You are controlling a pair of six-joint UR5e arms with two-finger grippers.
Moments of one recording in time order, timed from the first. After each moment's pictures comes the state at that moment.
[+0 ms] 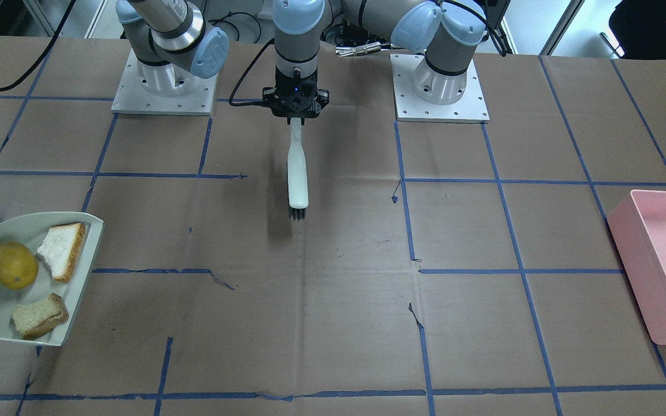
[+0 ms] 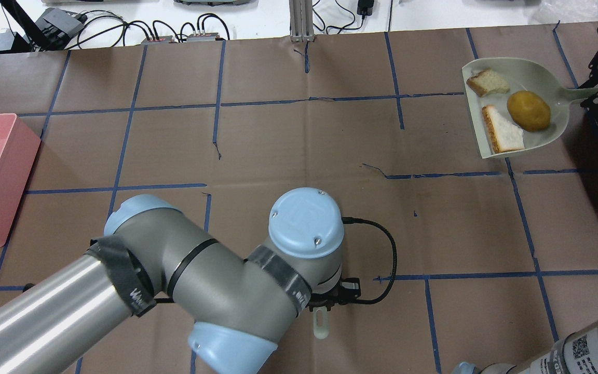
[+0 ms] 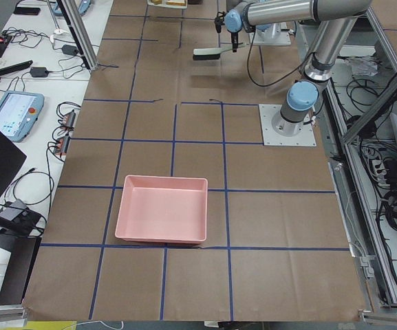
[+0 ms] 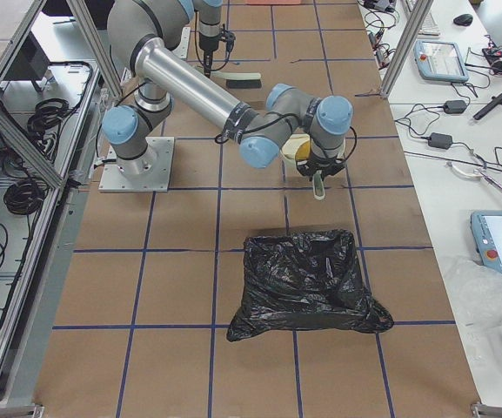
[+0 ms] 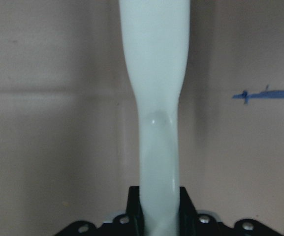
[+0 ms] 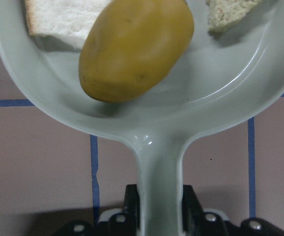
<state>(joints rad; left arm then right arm) -2.21 -1.58 -2.09 -1.14 1.45 -0.66 1.00 -1.22 1.45 -1.81 -1.42 -2.12</state>
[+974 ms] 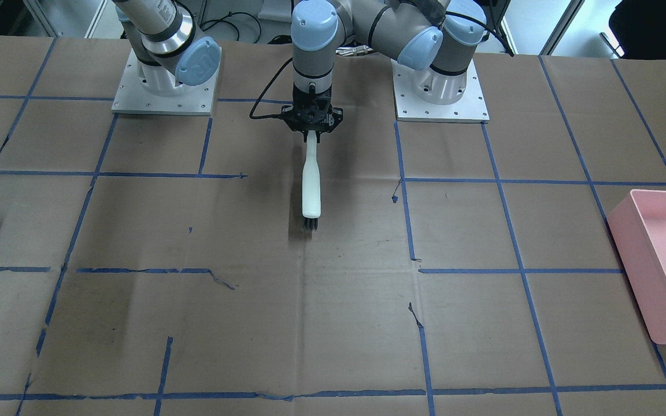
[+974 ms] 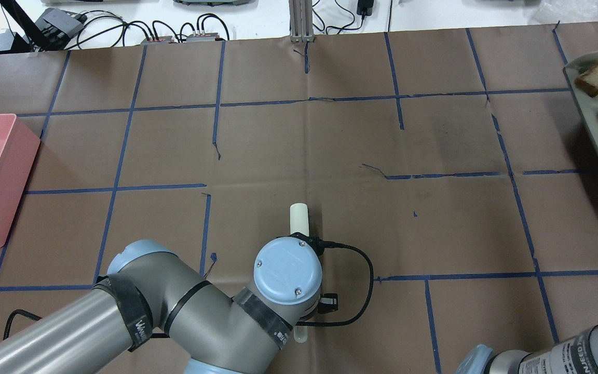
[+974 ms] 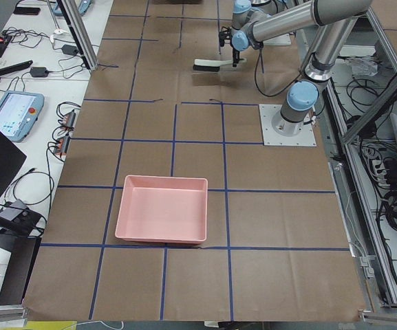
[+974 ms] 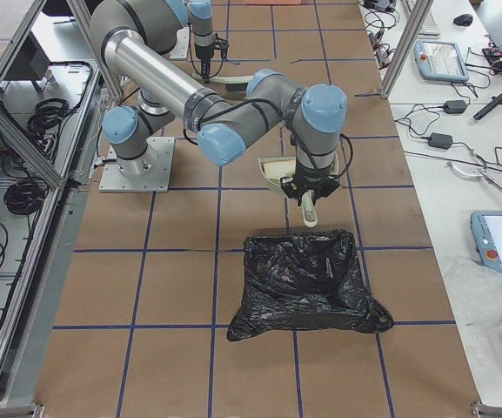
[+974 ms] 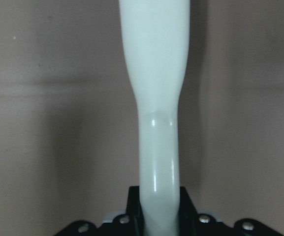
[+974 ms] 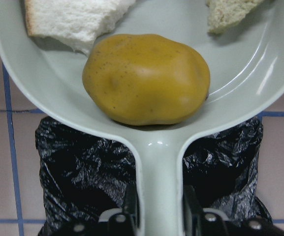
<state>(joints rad) -2.21 -1.64 -2.22 -0.89 1.55 -0.61 0.80 -1.19 1.18 -1.64 -1.58 -2.39</state>
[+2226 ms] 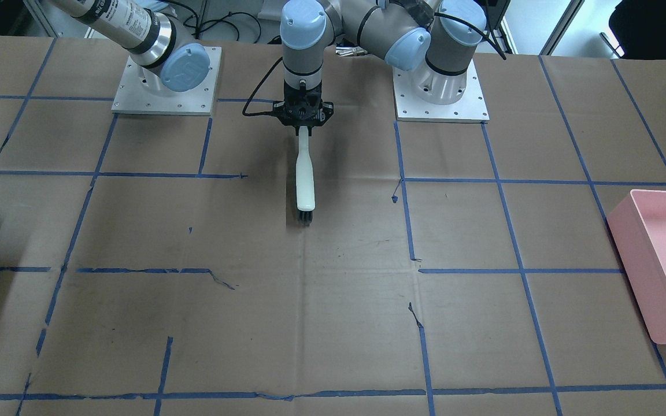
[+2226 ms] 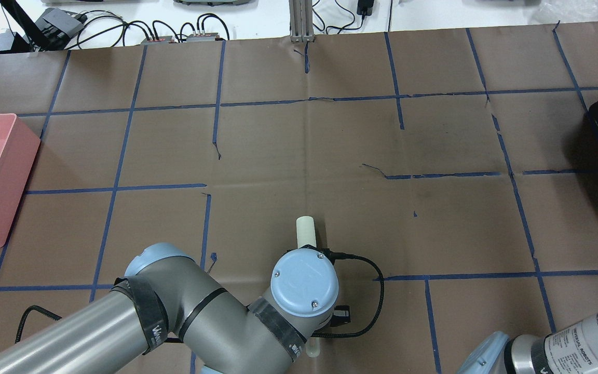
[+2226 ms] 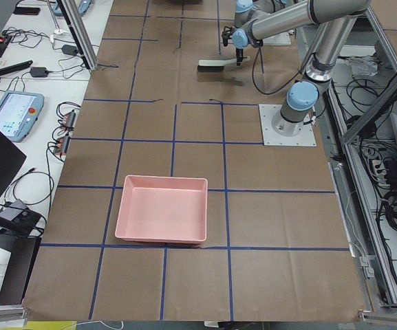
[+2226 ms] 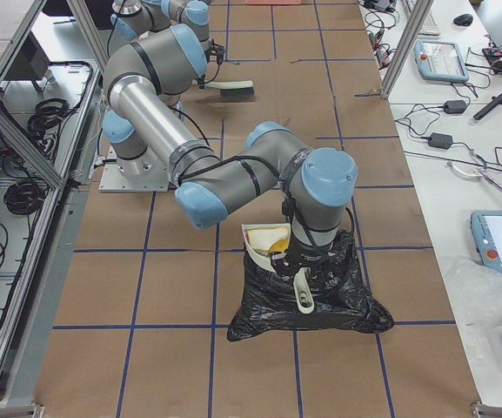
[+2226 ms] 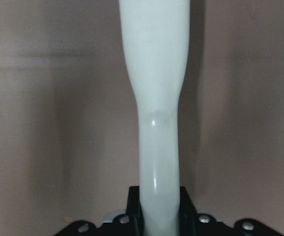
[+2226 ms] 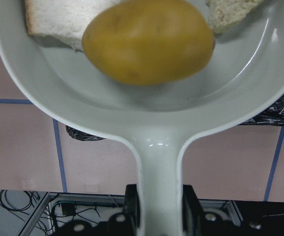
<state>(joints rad) -2.26 -1.65 -2.21 -0.91 1.52 -0.70 0.64 -1.01 0.88 -1.61 -1.74 -2.53</state>
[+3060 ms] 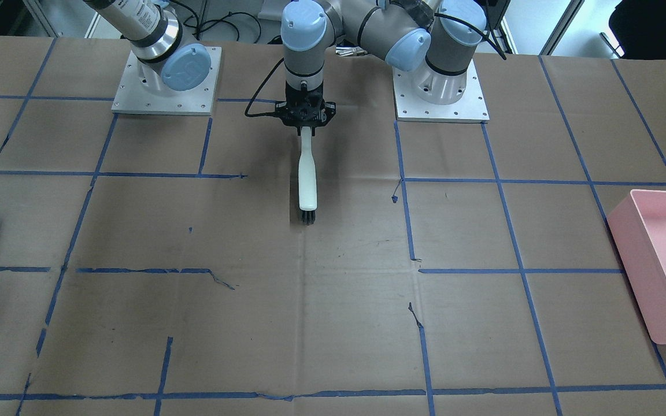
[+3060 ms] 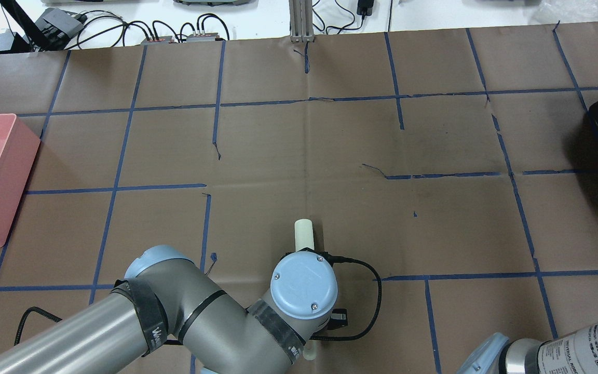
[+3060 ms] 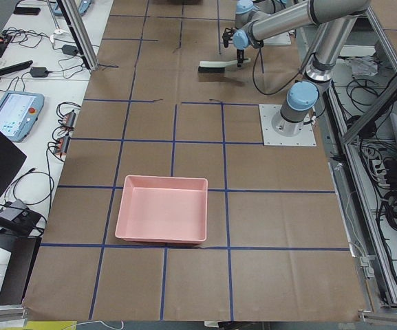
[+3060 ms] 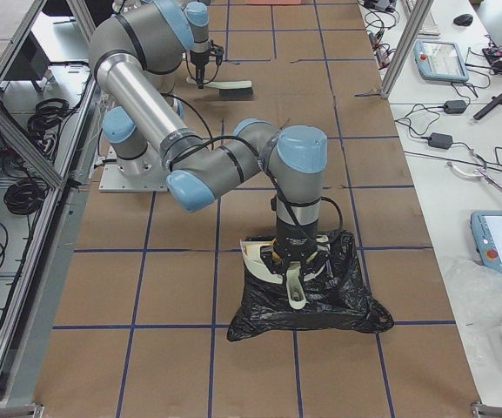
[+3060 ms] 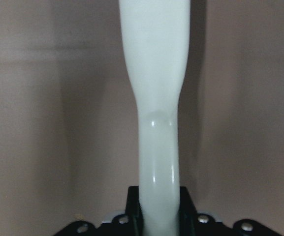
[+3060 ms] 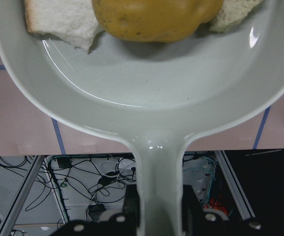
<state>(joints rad) -2.26 -1.65 -2.22 -0.92 1.53 -0.69 0.65 -1.17 1.22 -2.04 -1.80 -2.52</state>
